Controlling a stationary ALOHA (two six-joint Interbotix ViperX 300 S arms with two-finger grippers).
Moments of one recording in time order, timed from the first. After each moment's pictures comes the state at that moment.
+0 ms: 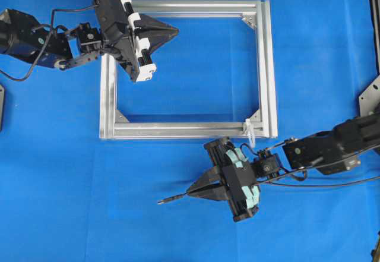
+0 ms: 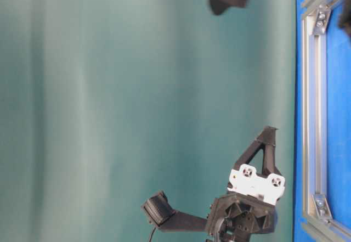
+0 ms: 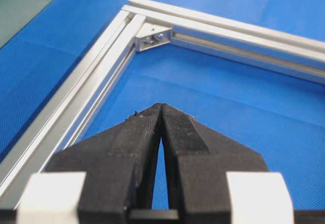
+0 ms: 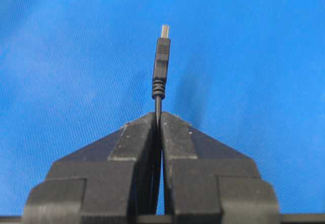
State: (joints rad) left arm 0.28 0.15 0.84 -0.09 -0.78 0.02; right arm 0.31 0.29 0.76 -0.06 -0.67 0.14
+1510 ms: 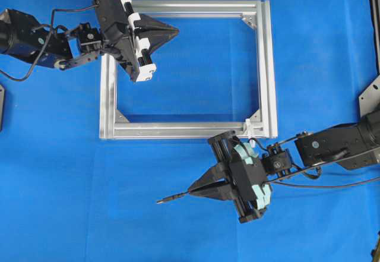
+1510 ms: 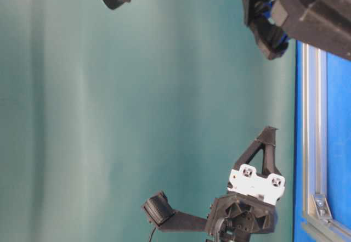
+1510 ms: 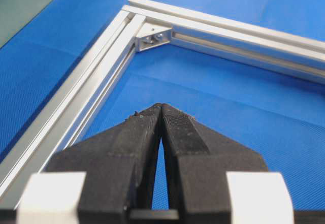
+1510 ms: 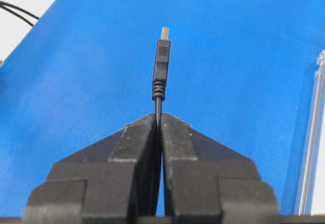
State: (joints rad) left arm 0.28 0.15 0.84 -0.09 -0.78 0.02; right arm 0.31 0.11 0.75 -0.06 -0.49 0.13
